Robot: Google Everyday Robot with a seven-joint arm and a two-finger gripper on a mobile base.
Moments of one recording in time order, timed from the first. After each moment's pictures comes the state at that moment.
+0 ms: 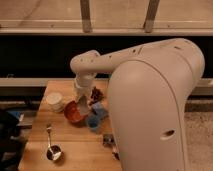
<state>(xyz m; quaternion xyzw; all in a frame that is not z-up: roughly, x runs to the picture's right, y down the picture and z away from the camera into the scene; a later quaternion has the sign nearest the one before) -0.116 0.044 0.776 -0.33 0.09 0.57 0.75</state>
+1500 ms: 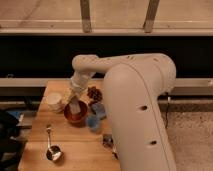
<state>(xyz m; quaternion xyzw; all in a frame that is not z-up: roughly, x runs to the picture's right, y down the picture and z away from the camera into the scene) -0.175 0.041 0.828 -0.41 0.02 0.53 0.74</state>
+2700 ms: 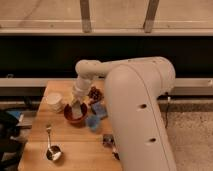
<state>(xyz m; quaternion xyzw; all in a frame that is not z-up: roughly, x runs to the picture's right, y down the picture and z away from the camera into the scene) -0.157 0.068 0.840 -0.43 0.04 0.54 0.72</state>
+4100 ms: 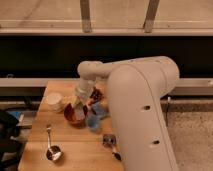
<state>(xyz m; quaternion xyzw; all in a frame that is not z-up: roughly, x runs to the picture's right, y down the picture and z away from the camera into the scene) -0.136 0.077 0.835 -0.42 0.06 0.55 0.72</state>
